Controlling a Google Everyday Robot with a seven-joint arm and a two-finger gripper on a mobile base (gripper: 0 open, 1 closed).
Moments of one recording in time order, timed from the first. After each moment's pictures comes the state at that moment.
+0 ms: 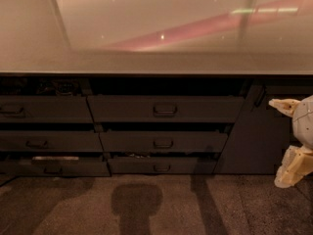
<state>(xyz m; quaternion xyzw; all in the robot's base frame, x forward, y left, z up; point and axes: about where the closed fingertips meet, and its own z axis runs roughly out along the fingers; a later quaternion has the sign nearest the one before) 0.399 -0.268 0.854 -0.63 0.75 -0.05 0.19</state>
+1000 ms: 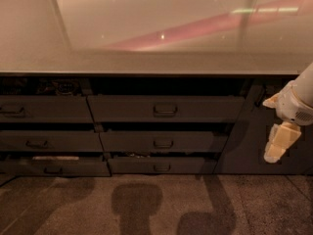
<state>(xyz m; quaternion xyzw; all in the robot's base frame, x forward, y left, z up) 0.478 -0.308 0.789 -0.58 0.81 0.02 0.11</state>
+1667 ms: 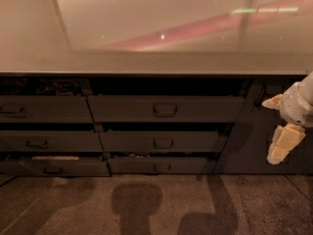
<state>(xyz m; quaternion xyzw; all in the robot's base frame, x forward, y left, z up) 0.477 -0.309 0.788 -0.60 0.79 0.04 0.13</state>
